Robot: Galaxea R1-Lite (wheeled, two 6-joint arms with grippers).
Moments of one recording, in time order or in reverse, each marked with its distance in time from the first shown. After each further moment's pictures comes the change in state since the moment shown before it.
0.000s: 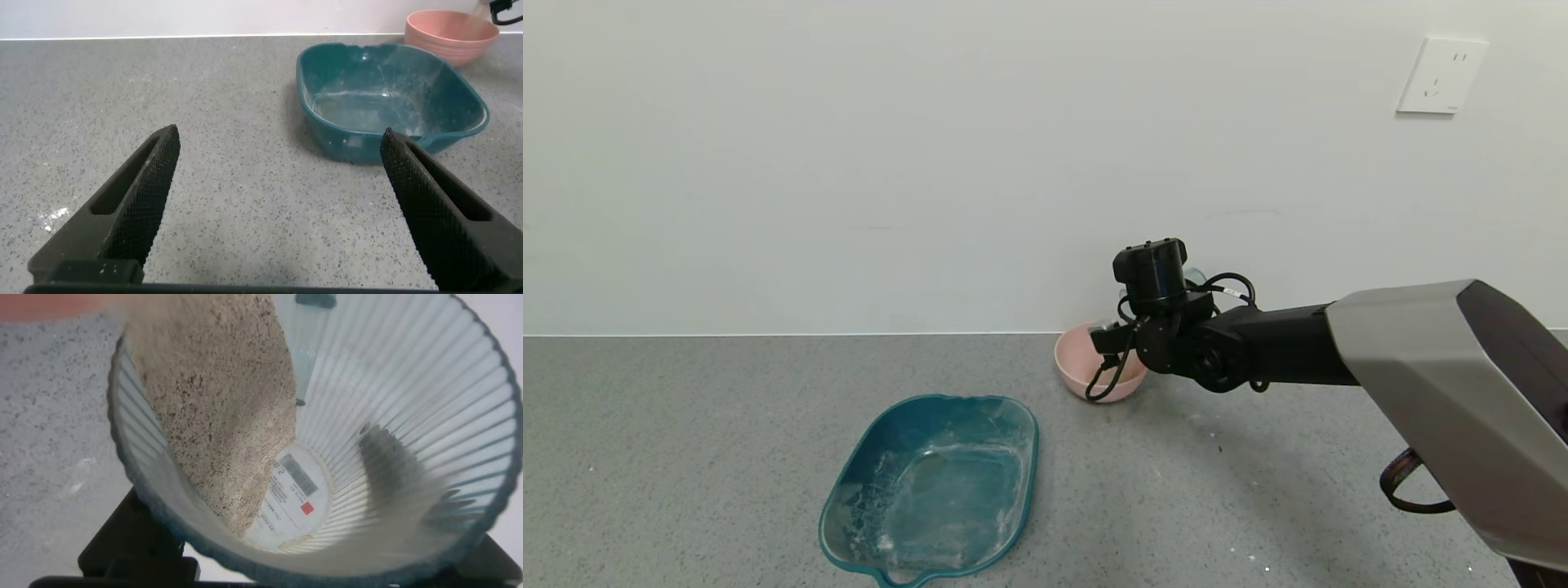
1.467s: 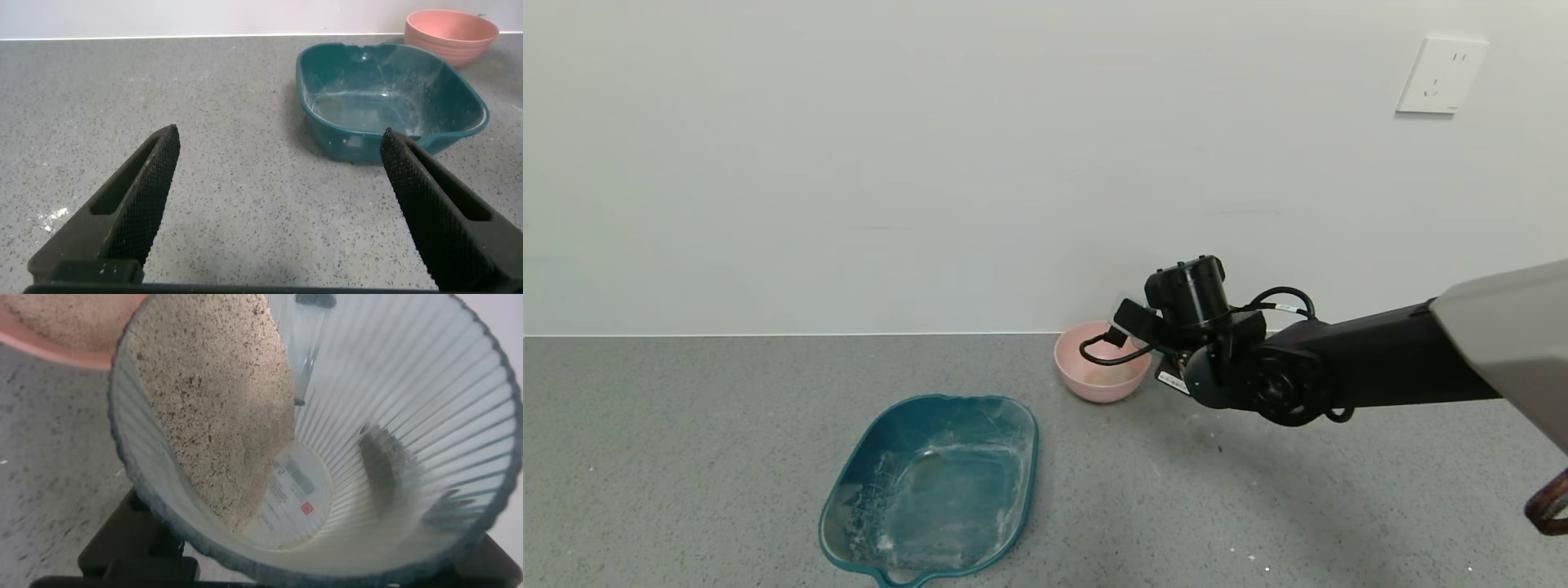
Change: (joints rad) left arm 0.000 0.000 0.000 0.000 0.000 0.000; right arm 0.017 -0.247 0.406 0.000 0.143 0.957
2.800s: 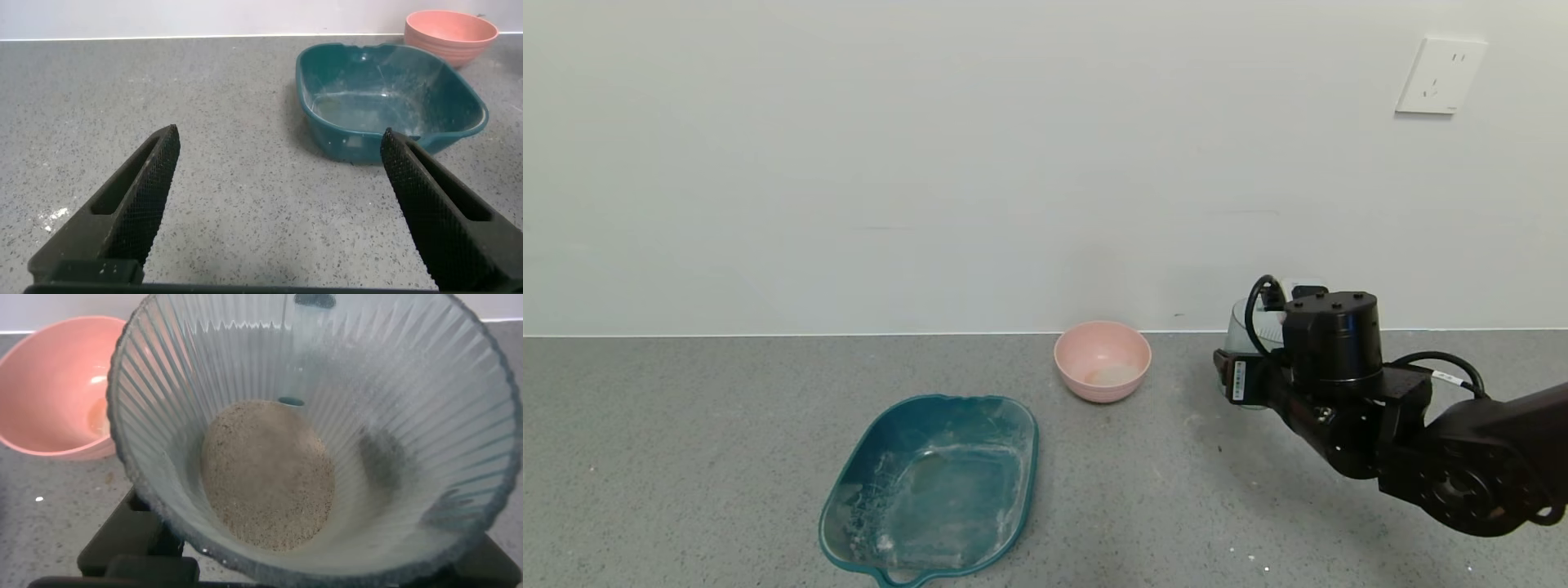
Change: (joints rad) left arm 0.000 0.000 0.000 0.000 0.000 0.000; right arm -0.094 -0.265 0.562 -0.431 0.144 0.973
